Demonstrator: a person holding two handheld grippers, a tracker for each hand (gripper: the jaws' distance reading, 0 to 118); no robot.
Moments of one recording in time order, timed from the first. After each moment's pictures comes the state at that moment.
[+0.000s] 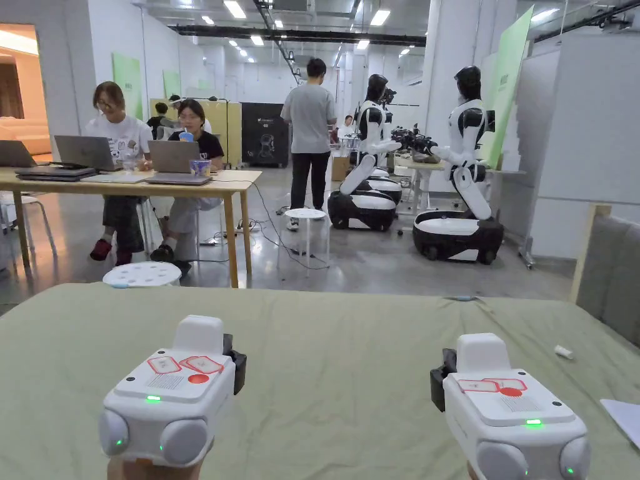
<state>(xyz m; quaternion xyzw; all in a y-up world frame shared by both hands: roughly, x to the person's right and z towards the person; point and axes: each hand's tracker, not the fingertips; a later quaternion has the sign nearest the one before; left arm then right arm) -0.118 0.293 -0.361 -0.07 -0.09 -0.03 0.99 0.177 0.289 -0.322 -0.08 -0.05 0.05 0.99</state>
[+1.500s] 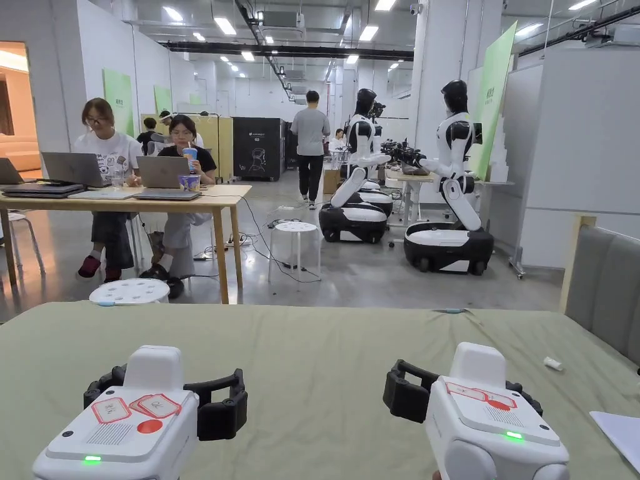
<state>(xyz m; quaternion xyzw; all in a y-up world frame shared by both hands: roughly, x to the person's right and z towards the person) -0.133 0.295 -0.331 -0.05 -0.07 -0.02 1.00 0.156 0.297 -0.318 -0.10 -0.11 -0.07 0.99</state>
